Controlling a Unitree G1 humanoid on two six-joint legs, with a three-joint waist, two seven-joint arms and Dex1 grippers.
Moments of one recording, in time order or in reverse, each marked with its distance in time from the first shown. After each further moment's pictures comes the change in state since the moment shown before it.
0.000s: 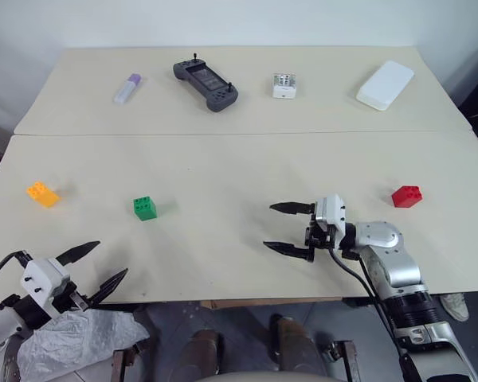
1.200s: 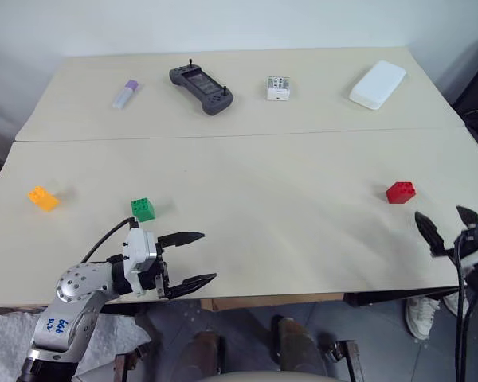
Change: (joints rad) left arm -0.281 -0.019 -0.434 -0.294 -0.138 0.364 -0.115; right arm 0.349 -0.151 -0.706 -0.094 0.059 0.238 -0.651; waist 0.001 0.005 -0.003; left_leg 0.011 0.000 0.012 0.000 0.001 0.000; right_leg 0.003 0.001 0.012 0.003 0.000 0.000
